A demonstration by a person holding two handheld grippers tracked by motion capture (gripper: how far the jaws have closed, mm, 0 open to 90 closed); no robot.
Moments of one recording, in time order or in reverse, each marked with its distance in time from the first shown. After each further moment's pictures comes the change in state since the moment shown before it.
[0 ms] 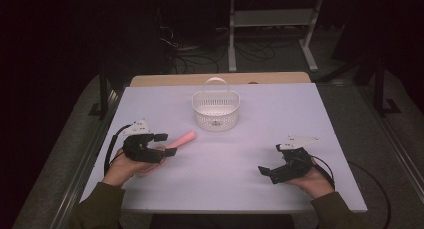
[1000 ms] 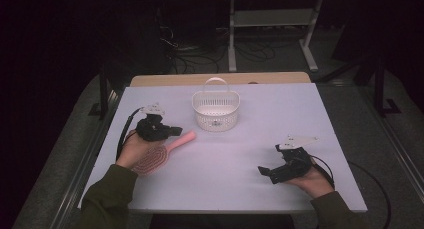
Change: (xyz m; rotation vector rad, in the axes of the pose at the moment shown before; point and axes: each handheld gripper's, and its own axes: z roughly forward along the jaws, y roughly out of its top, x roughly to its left) left arm 0.034 0.037 0.041 0.122 0.004 -0.044; right arm -0.001 0.000 0.002 0.009 0.005 0.000
